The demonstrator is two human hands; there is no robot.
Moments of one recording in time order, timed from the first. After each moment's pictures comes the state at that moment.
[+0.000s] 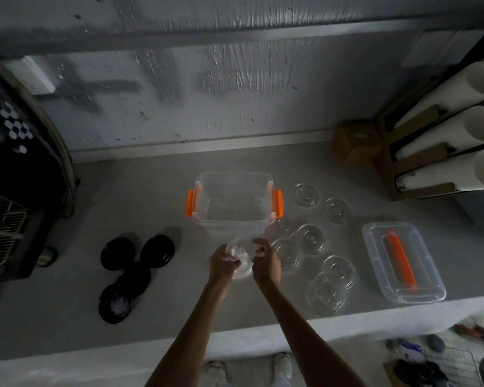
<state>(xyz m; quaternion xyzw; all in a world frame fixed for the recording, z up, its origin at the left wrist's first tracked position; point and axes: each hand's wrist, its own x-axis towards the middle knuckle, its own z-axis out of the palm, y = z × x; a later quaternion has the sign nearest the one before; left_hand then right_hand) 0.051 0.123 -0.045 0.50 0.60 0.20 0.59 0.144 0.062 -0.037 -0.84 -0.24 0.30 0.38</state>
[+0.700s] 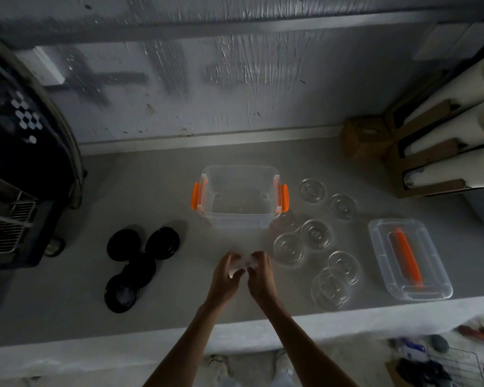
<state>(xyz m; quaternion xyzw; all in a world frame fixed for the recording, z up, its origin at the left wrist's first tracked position) 0.011 0.091 -0.059 0.70 0.49 0.17 0.50 0.112 0.032 -0.069 -0.79 -0.35 0.31 0.40</state>
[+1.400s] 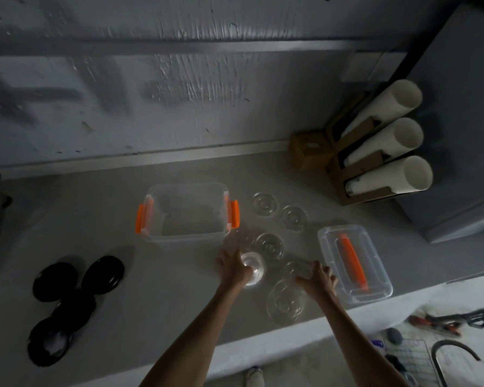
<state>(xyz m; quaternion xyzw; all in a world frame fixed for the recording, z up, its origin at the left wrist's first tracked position) 0.178 0.085 -0.047 0.73 0.54 -0.07 0.43 0.331 -0.069 -0.042 -0.94 -0.16 0.30 0.09</state>
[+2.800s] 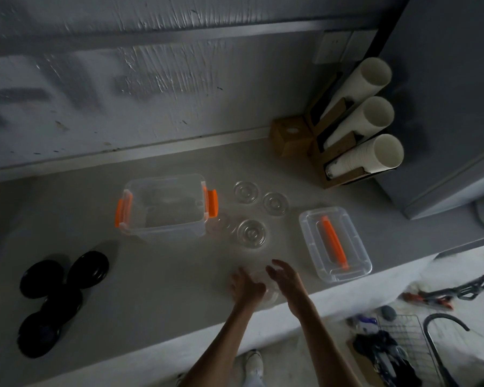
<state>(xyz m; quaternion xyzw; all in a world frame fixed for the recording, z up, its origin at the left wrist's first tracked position) 0.199 -0.027 -0.050 0.62 0.59 -0.07 0.50 0.284 -0.100 -0.037 -0.76 -0.10 0.44 0.46</state>
